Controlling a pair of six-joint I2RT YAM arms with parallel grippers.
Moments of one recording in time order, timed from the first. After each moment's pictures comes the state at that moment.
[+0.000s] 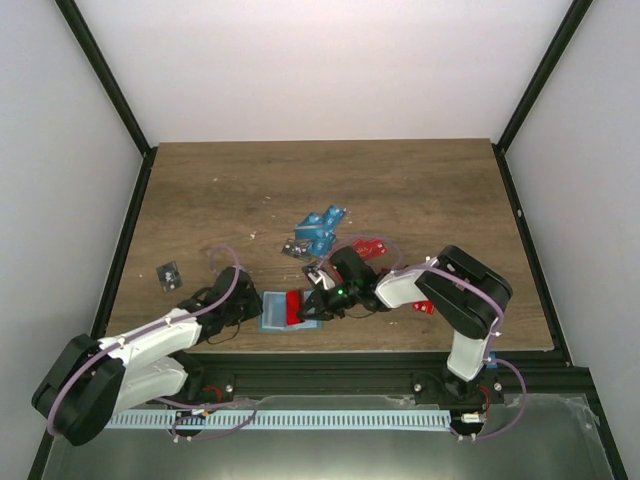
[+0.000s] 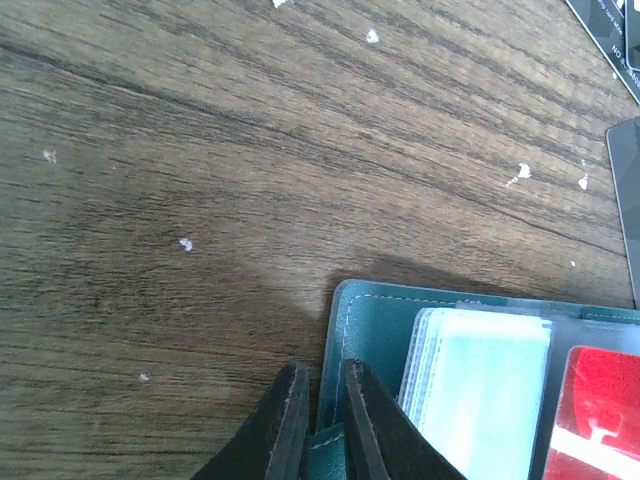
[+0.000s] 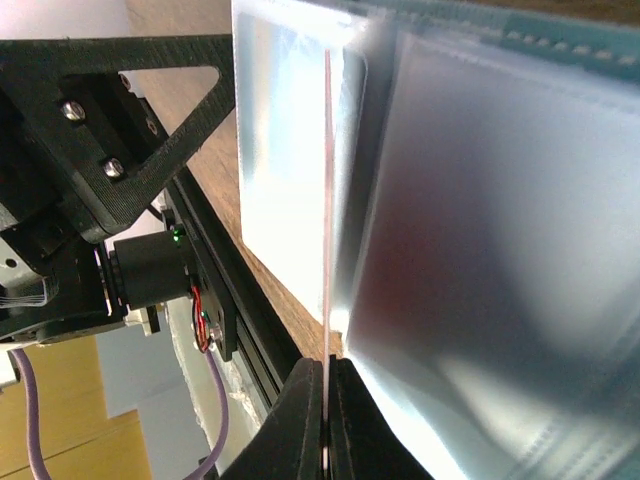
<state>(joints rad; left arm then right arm) -0.60 1.08 0.30 -0.18 -0.01 -0.89 0.83 1.80 0.70 0.32 -0.81 0.90</state>
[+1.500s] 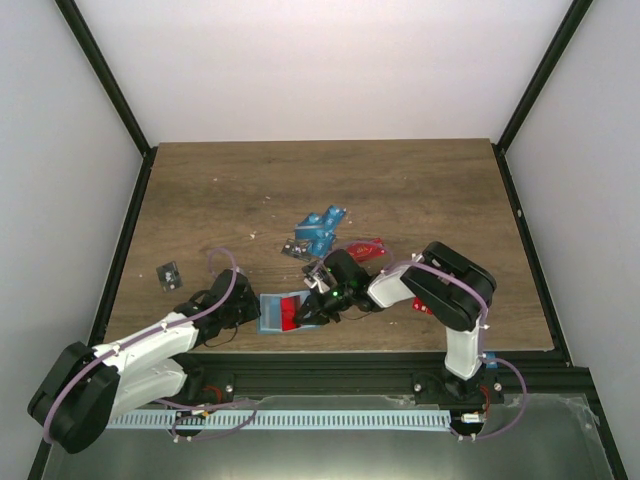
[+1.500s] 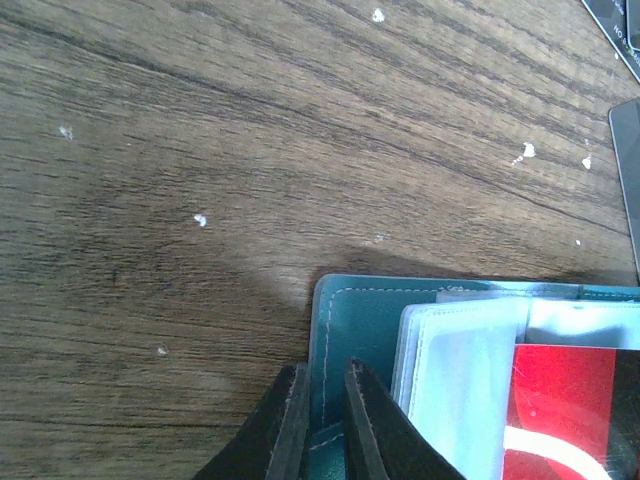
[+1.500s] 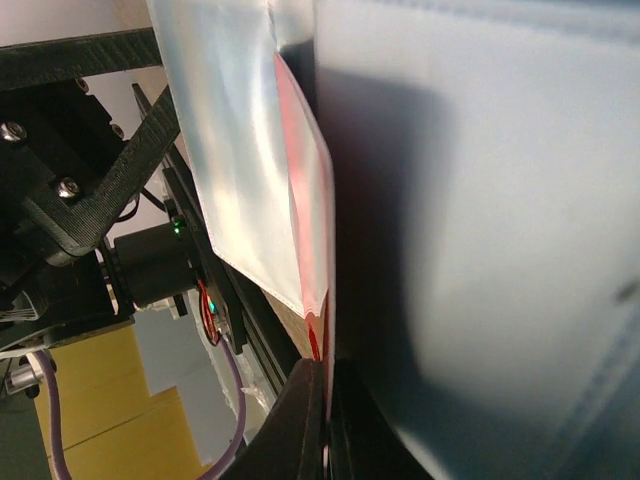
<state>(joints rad) -0.60 1.03 0.28 -0.21 0.00 -0.88 0.85 1.89 0.73 0.35 -0.86 0.98</state>
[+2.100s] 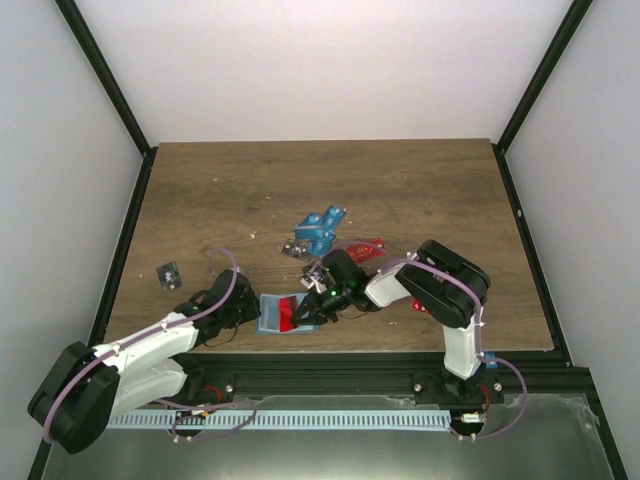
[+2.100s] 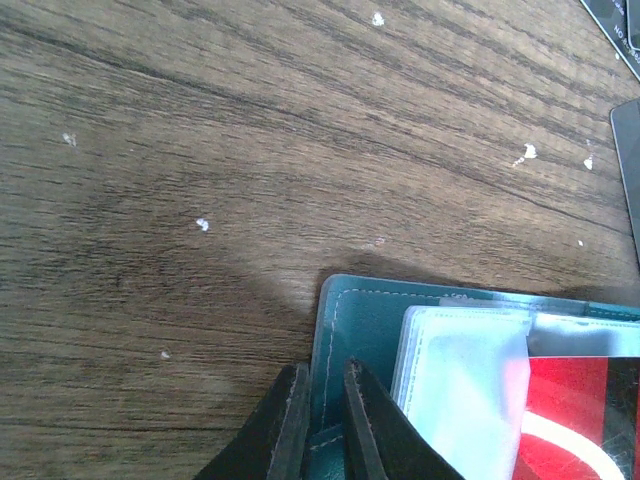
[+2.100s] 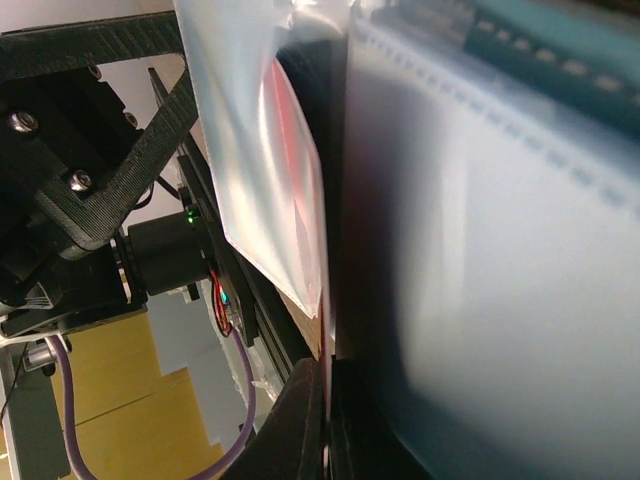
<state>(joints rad) -0.60 1.03 0.28 -0.20 0.00 -0.87 0.85 1.93 0.75 0.41 -0.91 0.99</state>
